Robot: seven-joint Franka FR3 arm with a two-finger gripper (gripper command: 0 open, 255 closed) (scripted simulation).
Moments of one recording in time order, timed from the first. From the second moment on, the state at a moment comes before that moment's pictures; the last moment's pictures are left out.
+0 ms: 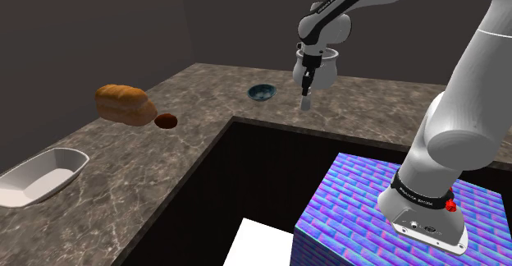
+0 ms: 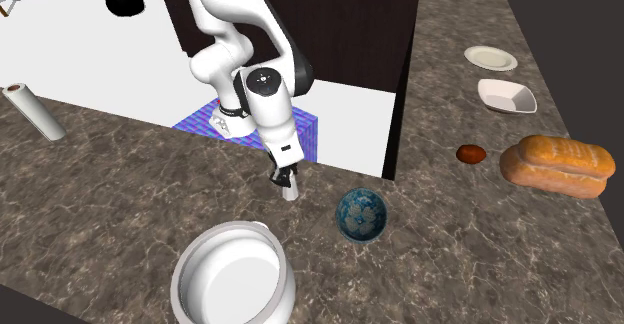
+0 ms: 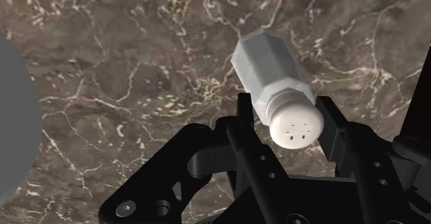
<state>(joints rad) -0.01 -0.02 -0.47 -2.28 0.13 2.24 -0.78</state>
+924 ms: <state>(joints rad) -0.01 -0.07 -0.46 -2.25 0.09 2.16 -0.75</state>
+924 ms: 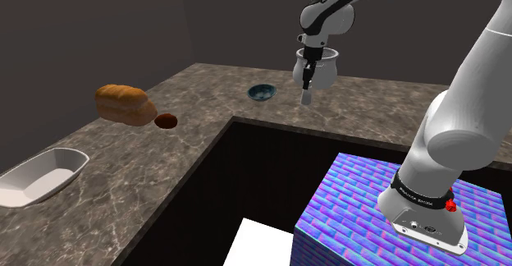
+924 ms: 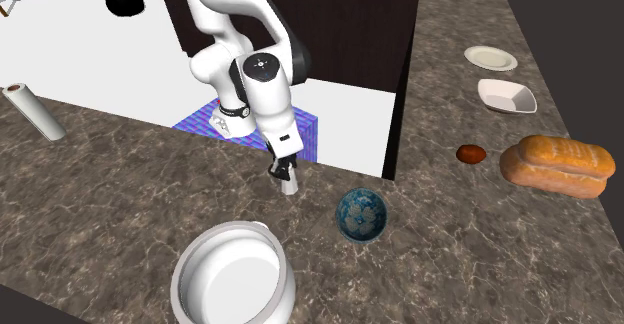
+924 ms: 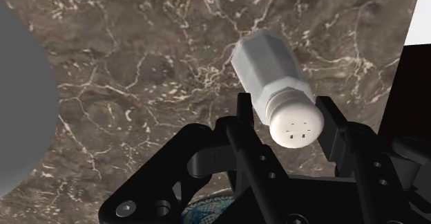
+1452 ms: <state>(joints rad) -0.01 -0.12 -0.46 -2.18 0.06 2.06 -0.72</state>
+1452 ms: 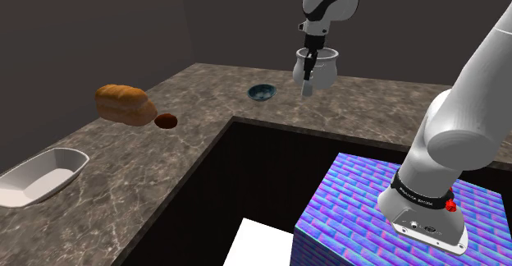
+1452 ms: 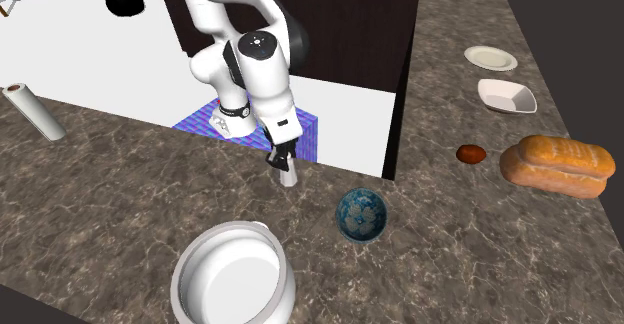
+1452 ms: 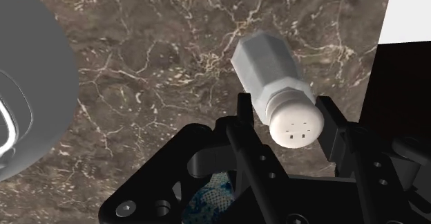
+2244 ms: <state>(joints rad) 0.00 -0.08 -0.44 -2.01 0.08 1.92 -0.69</state>
